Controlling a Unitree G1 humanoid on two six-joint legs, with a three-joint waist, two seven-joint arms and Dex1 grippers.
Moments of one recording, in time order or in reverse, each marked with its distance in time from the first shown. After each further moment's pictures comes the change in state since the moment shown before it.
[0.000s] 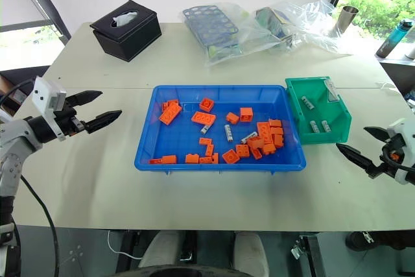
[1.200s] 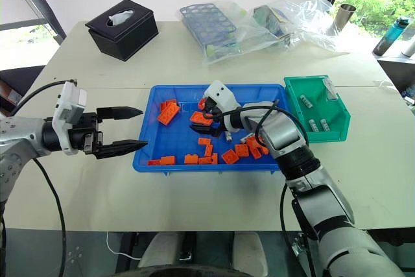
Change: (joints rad) left arm 0.013 0.104 -0.083 -0.342 -0.244 0.248 -0.200; right arm -0.936 0.525 0.978 0.199 -0.184 0.311 -0.184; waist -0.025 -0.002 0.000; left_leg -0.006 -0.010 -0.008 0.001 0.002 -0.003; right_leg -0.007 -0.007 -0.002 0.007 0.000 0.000
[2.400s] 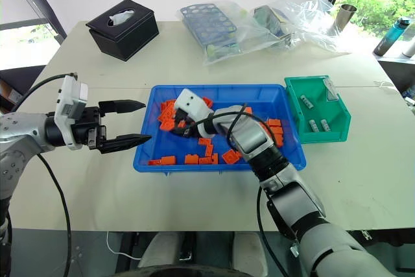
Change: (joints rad) left arm -0.048 -0.022 -0.017 0.006 0.002 -0.017 0.033; right arm -0.018 0.205 0.097 0.072 -0.142 -0.053 0.042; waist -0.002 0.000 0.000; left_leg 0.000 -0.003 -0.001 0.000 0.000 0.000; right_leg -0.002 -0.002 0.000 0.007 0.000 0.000
